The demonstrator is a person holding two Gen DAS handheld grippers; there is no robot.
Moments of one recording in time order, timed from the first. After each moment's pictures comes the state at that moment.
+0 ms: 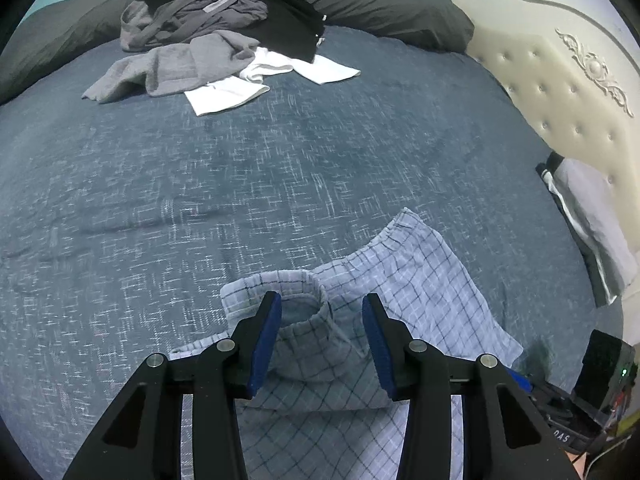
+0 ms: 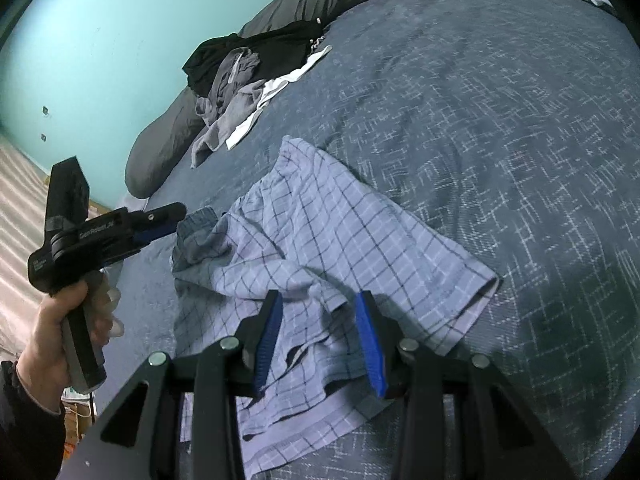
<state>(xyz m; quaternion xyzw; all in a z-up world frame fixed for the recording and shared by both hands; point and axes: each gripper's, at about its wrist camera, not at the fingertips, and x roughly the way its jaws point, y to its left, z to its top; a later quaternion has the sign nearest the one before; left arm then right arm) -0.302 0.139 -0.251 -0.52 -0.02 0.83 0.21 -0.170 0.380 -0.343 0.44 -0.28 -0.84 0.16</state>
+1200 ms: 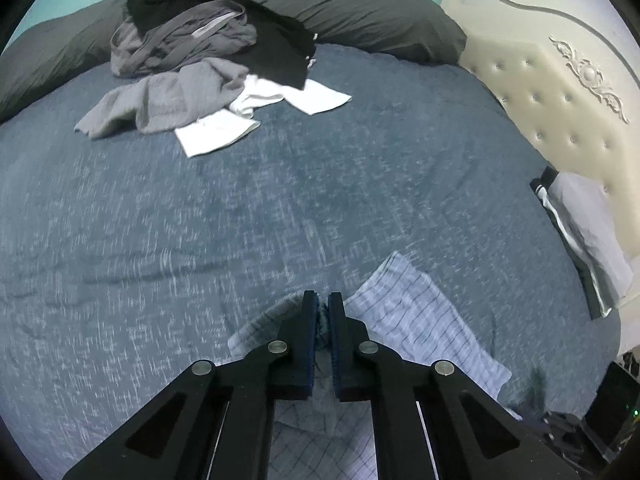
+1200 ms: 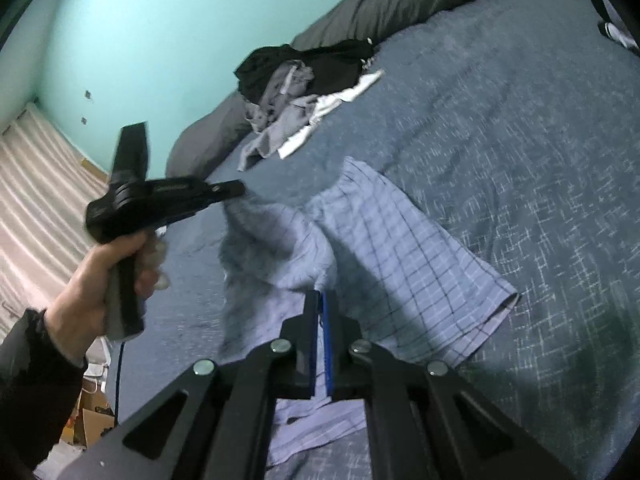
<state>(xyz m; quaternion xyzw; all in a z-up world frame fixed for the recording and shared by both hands) -0.329 0.152 -0.223 -0.49 -0.01 0.84 0.22 -0.141 0.380 -0.299 0.39 -0.27 -0.85 0.23</state>
